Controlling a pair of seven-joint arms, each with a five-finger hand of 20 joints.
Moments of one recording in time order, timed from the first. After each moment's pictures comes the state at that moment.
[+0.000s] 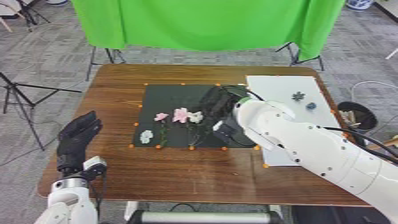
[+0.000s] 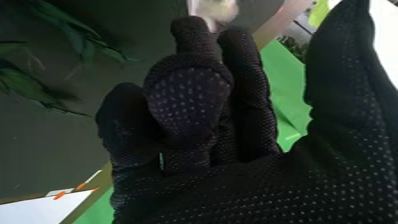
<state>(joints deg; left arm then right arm) 117.3 -57.1 -87.0 -104.8 43.3 22.1 28.8 -46.2 -52.5 25.5 -95.4 -72.3 4.1 30.0</state>
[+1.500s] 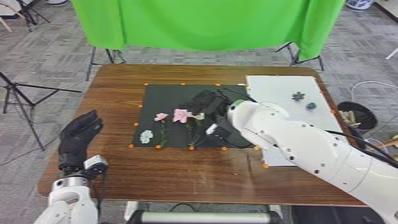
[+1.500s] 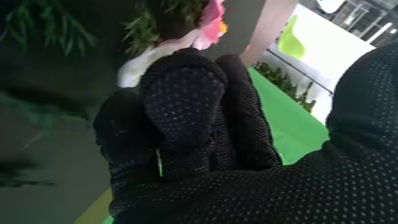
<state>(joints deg) 116.6 -57.2 -86.9 -104.4 43.5 21.6 28.2 -45.6 -54.4 23.9 -91.9 -68.8 0.7 22.6</state>
